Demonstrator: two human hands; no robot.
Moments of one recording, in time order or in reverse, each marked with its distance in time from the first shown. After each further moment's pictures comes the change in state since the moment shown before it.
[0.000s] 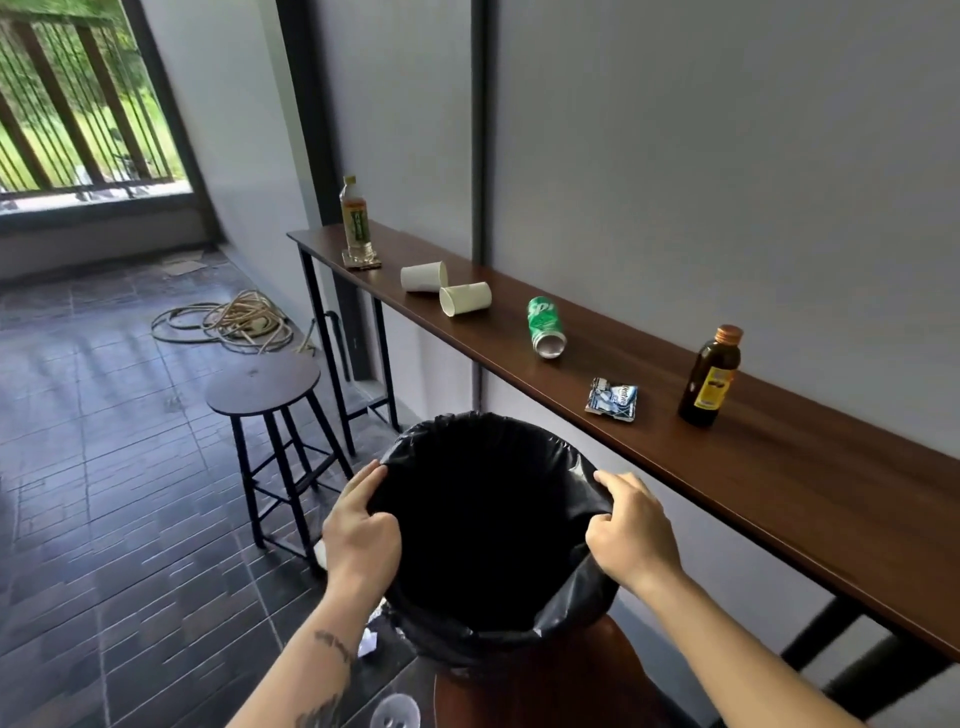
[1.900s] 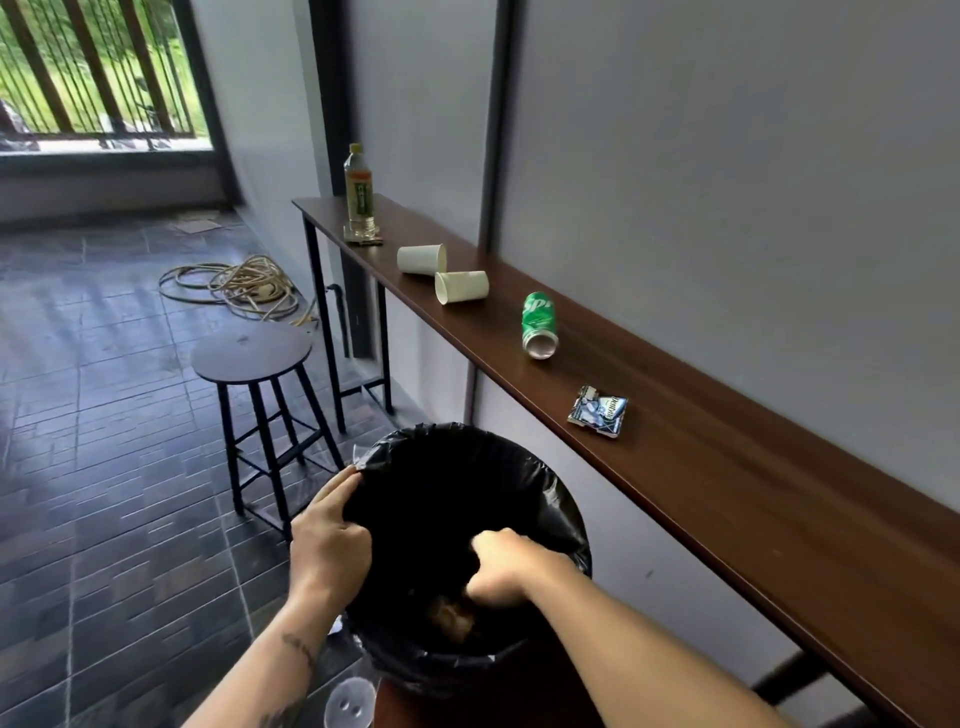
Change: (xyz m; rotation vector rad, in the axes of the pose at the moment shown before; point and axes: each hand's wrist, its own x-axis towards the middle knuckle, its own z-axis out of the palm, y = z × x) left_hand 0.016 -0.033 0.036 0.219 0.090 0.090; right_hand 0.033 -0.034 0.050 -0.451 -0.818 -0.119
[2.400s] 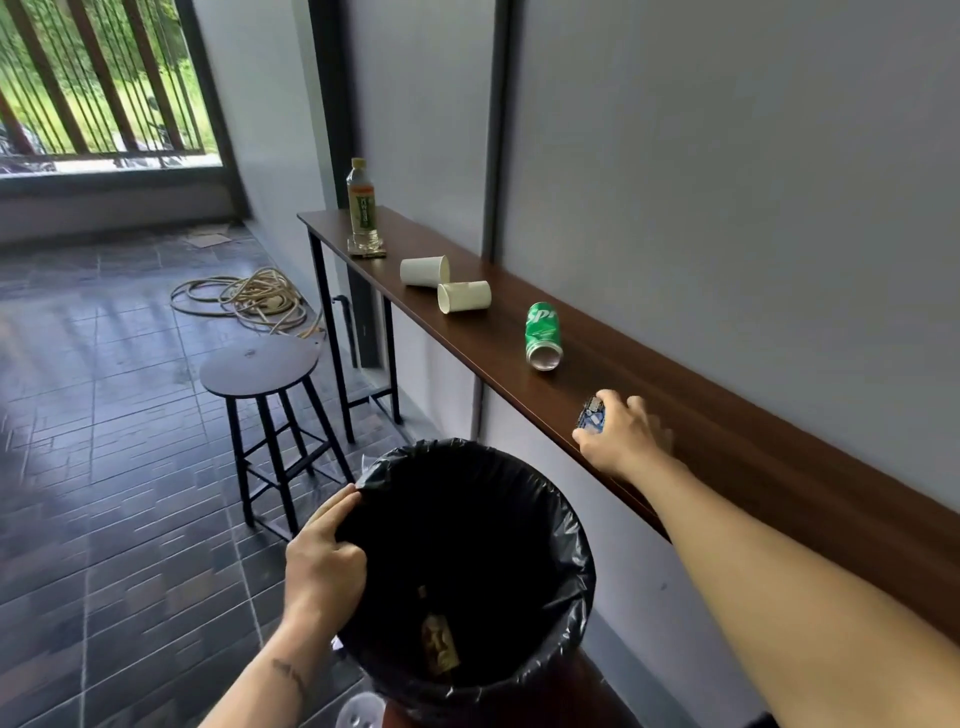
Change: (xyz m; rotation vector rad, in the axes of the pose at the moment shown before) left_hand 0.000 0.001 -0.007 -0.057 -0.010 -0.069; right_hand 0.034 0.094 -0.126 0.096 0.684 0.293
